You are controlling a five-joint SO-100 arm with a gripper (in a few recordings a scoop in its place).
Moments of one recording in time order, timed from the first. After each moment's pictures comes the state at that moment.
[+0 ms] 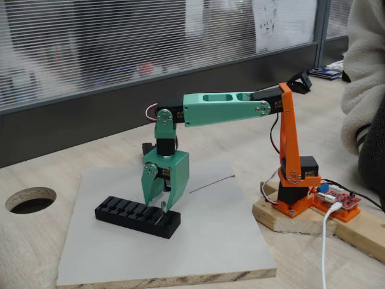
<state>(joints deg) -11.6 75.7 82.4 82.3 123.6</state>
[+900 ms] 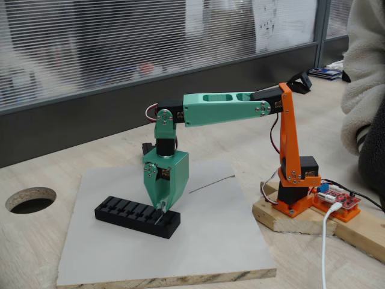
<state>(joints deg) -11.6 75.7 82.4 81.7 123.6</state>
